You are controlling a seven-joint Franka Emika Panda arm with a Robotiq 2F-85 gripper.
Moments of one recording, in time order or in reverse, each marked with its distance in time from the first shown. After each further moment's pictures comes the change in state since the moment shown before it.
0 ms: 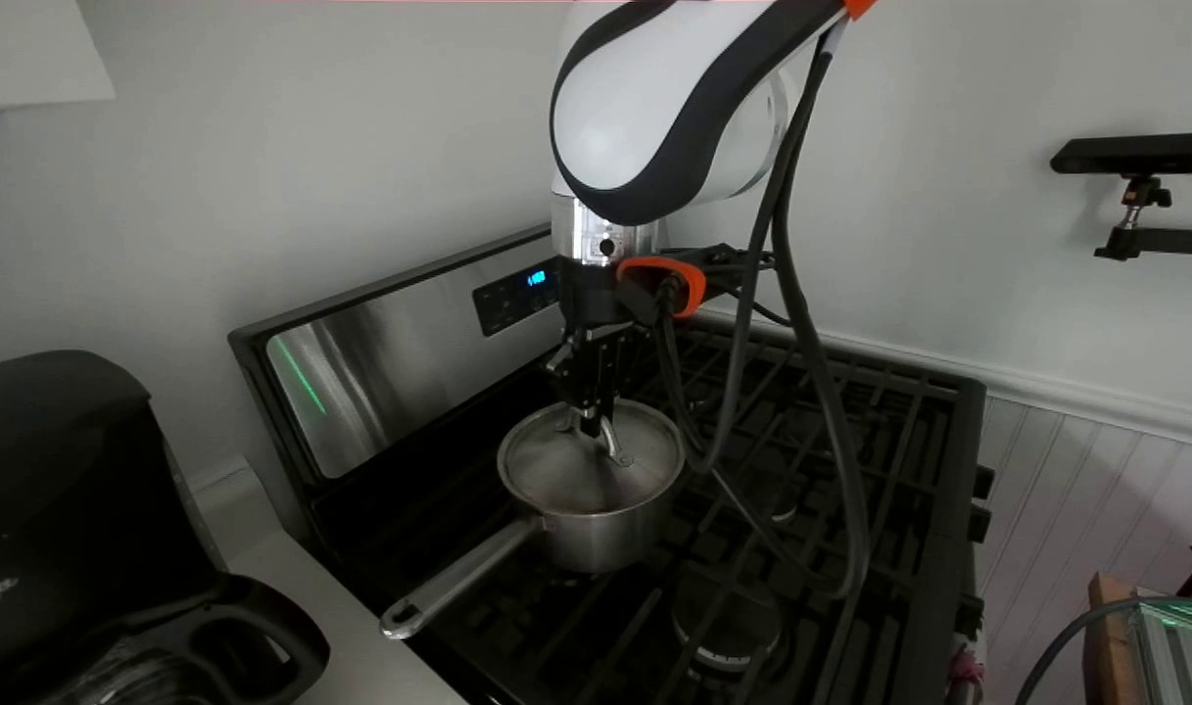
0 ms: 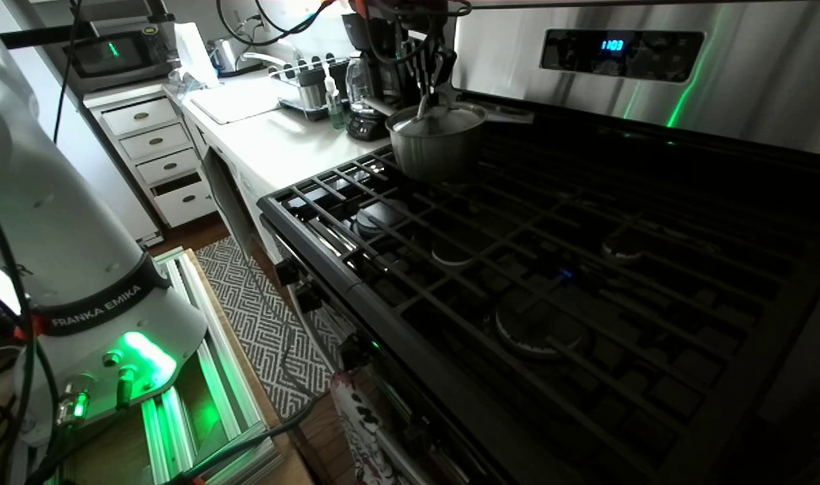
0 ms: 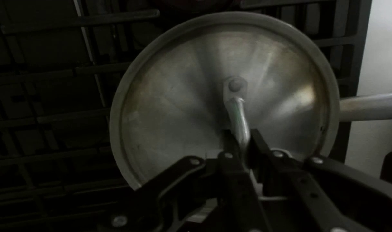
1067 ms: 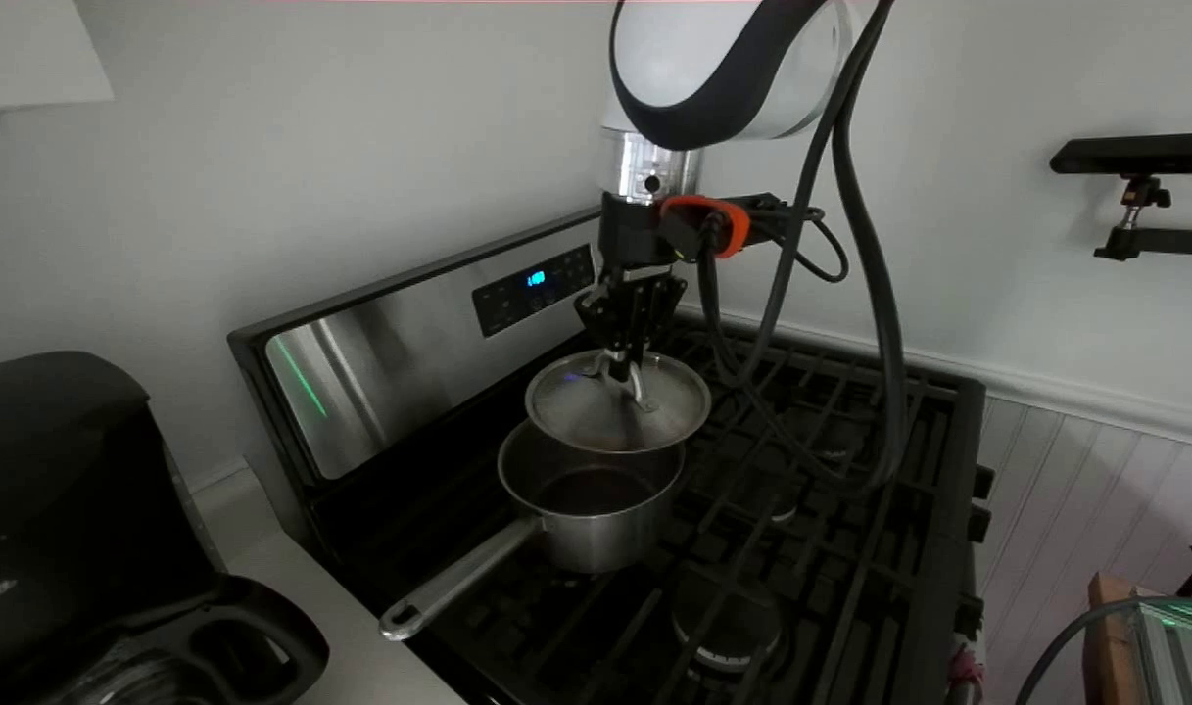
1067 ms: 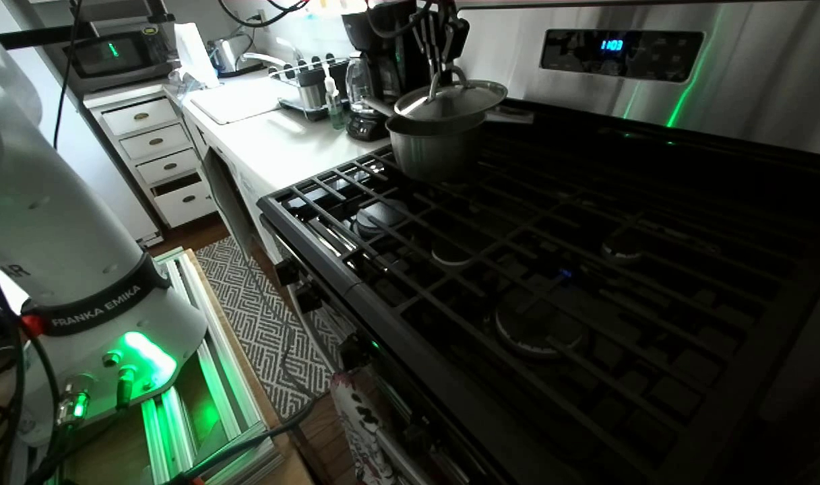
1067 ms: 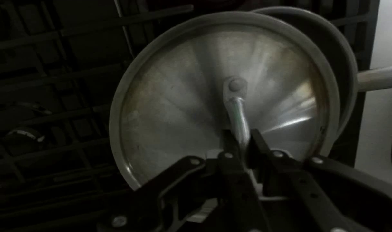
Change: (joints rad) arm -0.051 -0.119 -0.036 -0.049 -0.005 -0.008 -0.001
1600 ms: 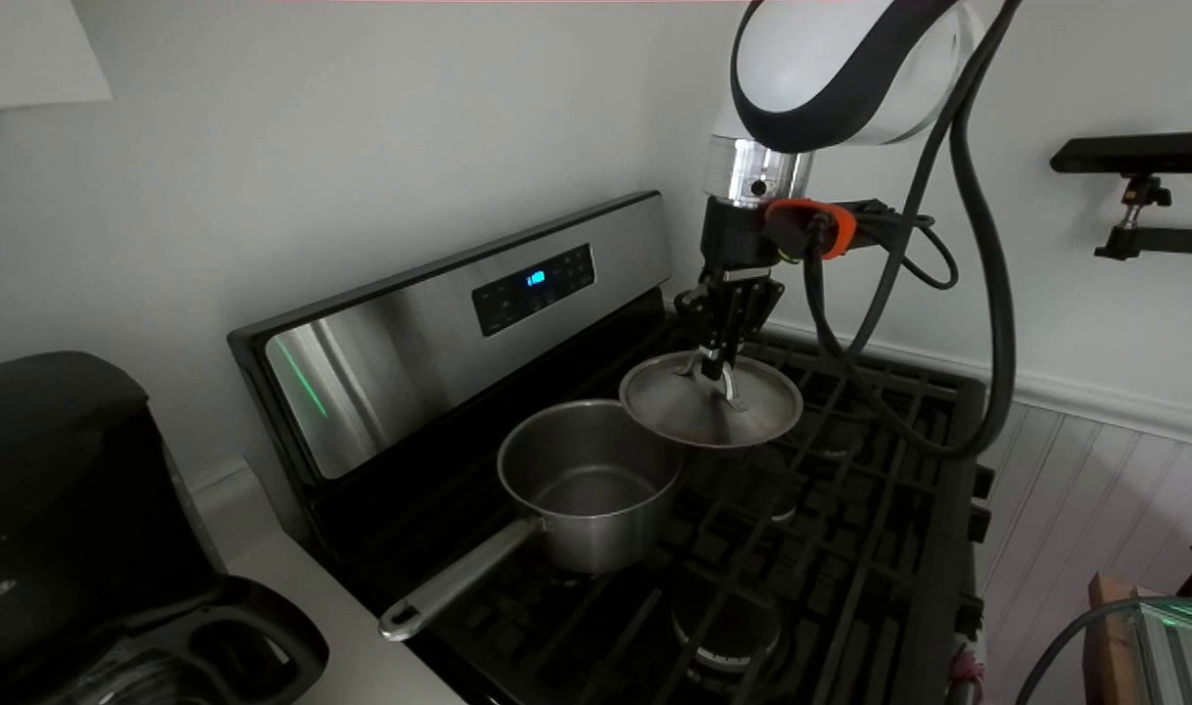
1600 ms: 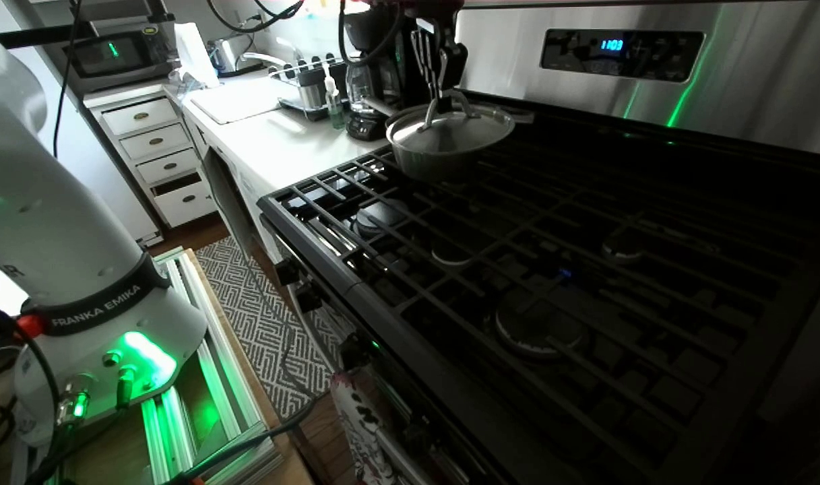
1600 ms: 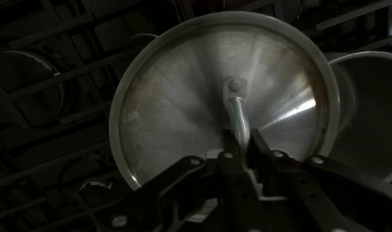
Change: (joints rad) arm -0.082 -0.122 -0.068 -0.168 0.000 0.007 -0.001
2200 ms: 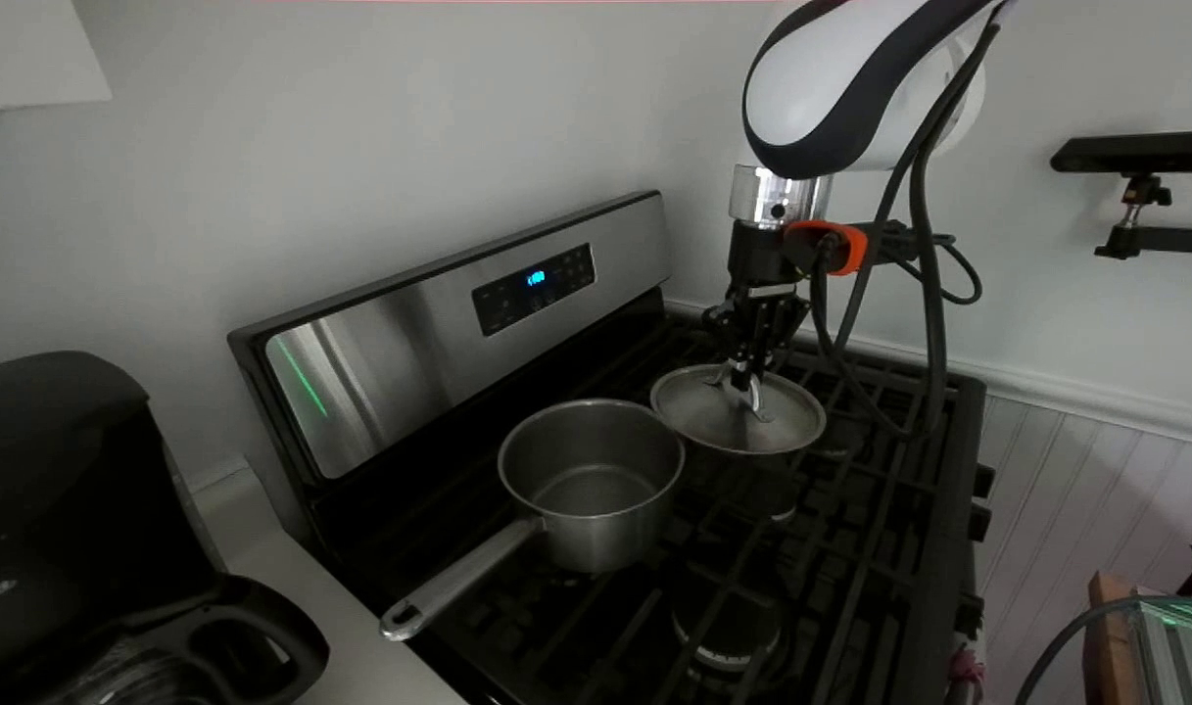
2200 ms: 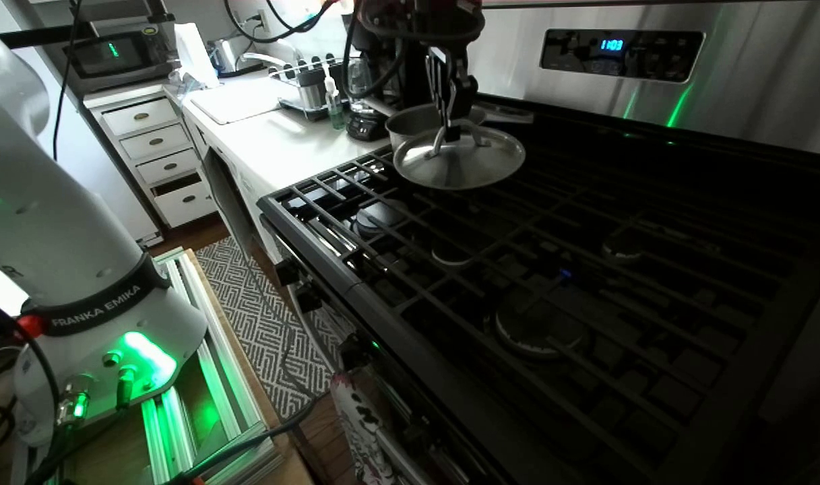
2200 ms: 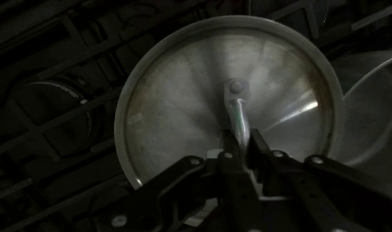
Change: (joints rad) arm -0.038 0.056 -0.052 -0.003 0.011 -0.006 0.001
